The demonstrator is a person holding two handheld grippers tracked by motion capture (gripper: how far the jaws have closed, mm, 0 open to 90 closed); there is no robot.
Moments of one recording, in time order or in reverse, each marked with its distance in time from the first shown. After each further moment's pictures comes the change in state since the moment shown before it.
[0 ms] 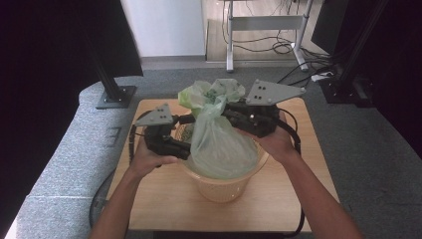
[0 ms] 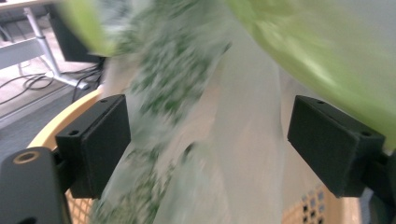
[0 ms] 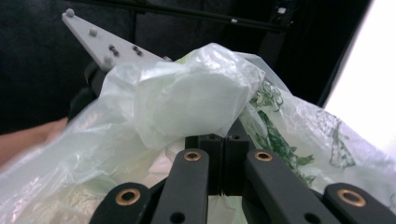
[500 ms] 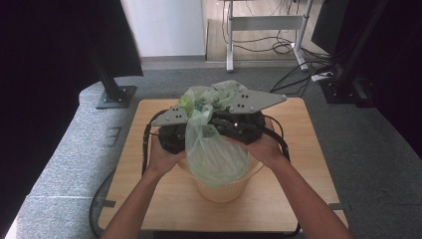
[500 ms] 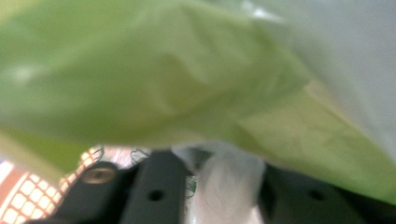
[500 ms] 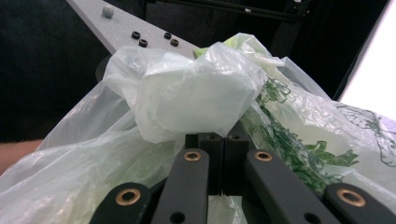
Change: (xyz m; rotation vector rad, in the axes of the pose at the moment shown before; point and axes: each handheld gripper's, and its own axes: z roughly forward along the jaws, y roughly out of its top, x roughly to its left) left arm -0.006 0.008 0.016 -0.033 -0.034 -0.036; right arm 0.014 -0.008 0.018 0.027 0.028 0.002
